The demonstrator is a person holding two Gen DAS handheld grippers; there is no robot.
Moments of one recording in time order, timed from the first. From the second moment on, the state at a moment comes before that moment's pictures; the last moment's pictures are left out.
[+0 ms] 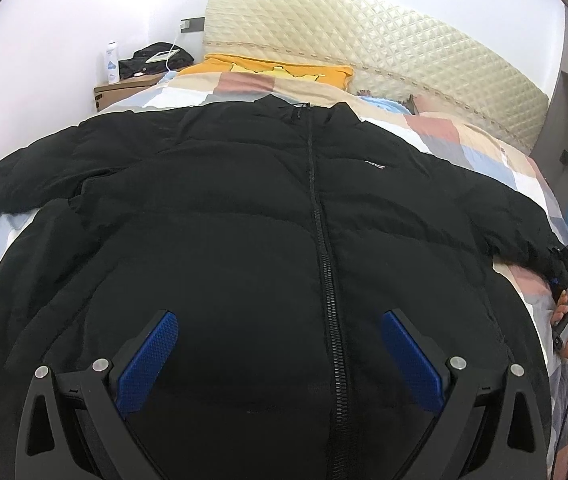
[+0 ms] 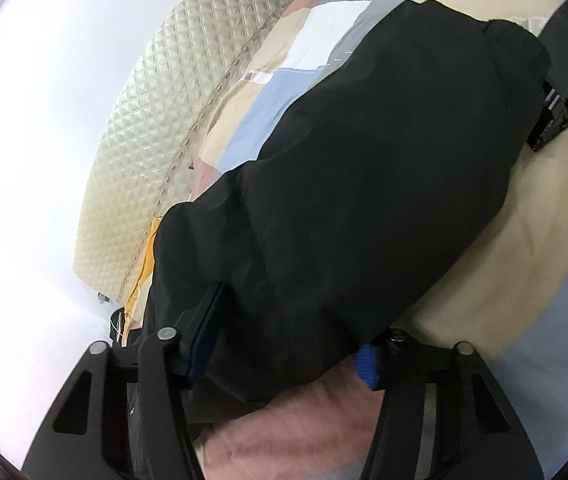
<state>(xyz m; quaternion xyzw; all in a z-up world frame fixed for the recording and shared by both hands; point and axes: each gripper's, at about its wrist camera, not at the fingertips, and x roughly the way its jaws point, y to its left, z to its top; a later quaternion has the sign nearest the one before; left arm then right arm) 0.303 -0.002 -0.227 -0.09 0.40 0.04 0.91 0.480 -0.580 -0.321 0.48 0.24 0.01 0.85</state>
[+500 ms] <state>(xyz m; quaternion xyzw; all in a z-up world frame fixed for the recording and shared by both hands) 0.293 -0.009 -0.201 -0.05 0.37 0.07 0.93 0.467 -0.563 -0.242 0.40 0.20 -0.02 0.90</state>
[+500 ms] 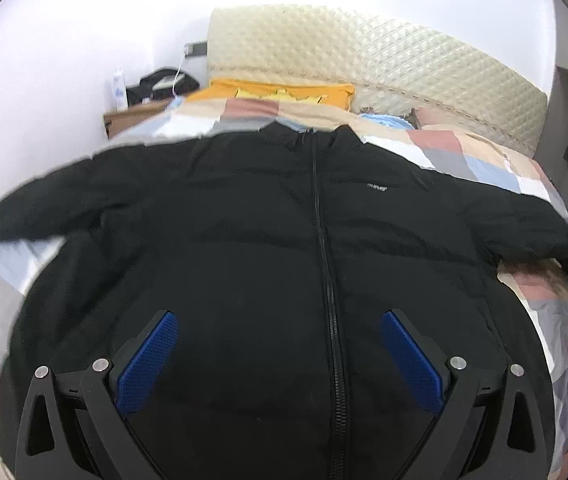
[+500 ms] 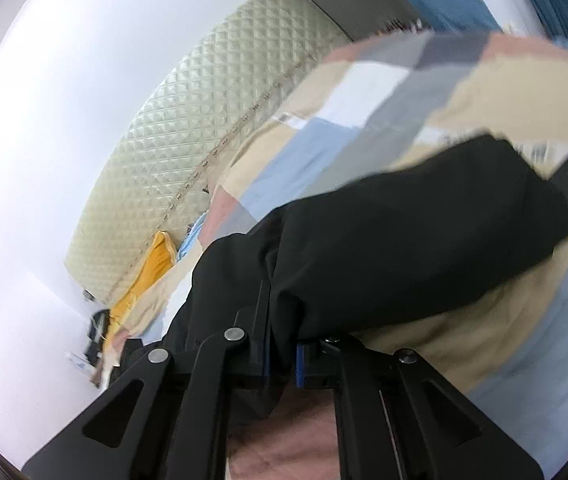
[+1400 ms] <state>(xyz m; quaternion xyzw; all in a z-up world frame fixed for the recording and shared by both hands) 0.270 0.082 -0.135 -0.09 0.33 0.06 0.94 0.448 -0.384 -0.040 0.16 0.16 -0.06 0.97</state>
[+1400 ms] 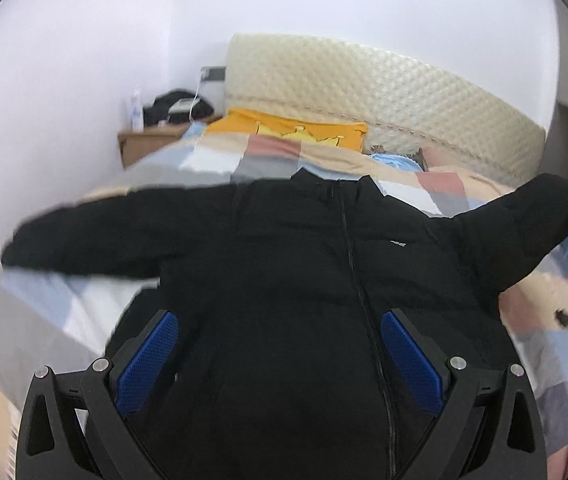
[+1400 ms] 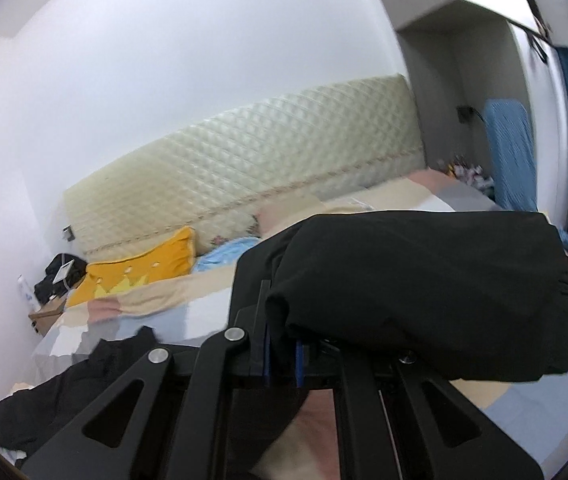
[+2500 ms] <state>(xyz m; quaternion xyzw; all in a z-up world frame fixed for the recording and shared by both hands) 0.236 0.189 -0.155 -0.12 0.33 0.17 0.92 0.427 0.053 -0.177 -0.16 0.27 0.14 0.94</state>
